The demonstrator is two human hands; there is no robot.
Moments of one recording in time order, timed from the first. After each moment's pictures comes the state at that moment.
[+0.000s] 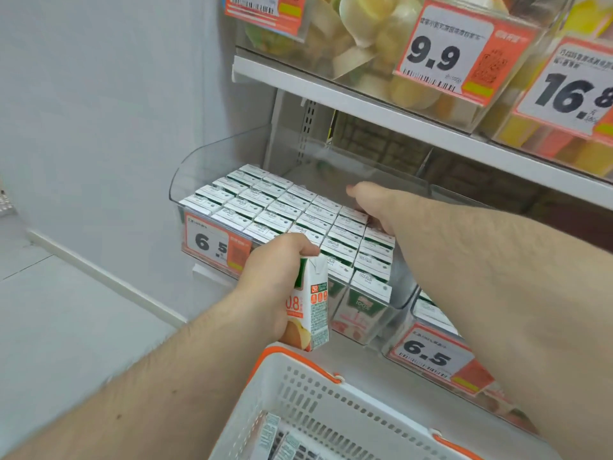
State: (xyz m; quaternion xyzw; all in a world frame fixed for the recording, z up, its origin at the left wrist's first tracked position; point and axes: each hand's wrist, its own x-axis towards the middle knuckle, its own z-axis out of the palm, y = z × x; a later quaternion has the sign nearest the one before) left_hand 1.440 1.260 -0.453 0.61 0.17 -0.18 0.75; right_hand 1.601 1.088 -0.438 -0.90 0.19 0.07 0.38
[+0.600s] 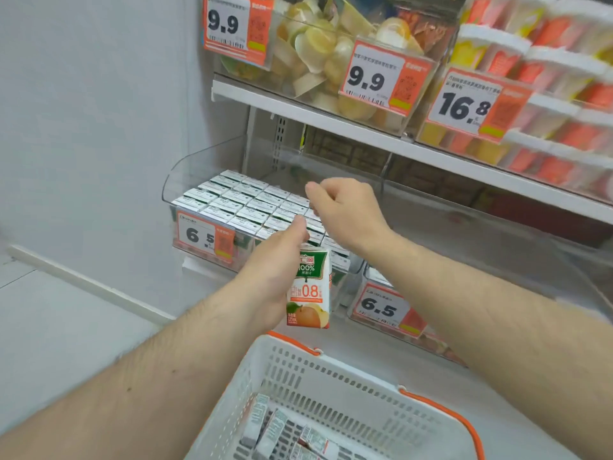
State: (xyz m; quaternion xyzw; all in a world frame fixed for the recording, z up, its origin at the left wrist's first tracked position) left_hand 1.392 1.247 -0.439 0.57 0.06 -0.17 0.80; right_hand 1.437 1.126 -0.401 -0.94 -0.05 -0.21 0.27
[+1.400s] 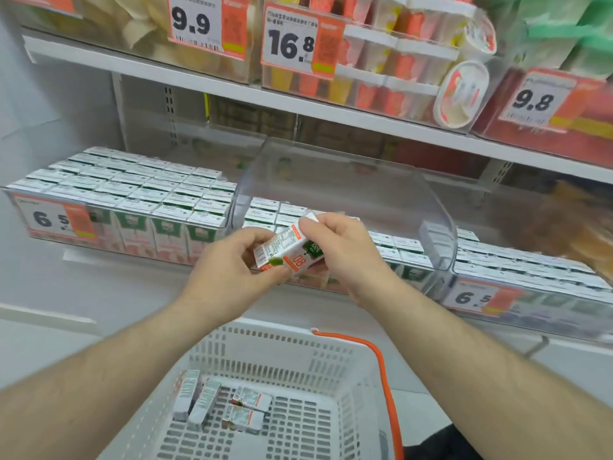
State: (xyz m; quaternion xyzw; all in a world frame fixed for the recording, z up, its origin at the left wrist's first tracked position) left_hand 1.339 1.155 -0.487 0.79 -0.27 0.02 0.55; right_hand 1.287 0.994 -0.439 -0.79 0.11 -0.11 0.60
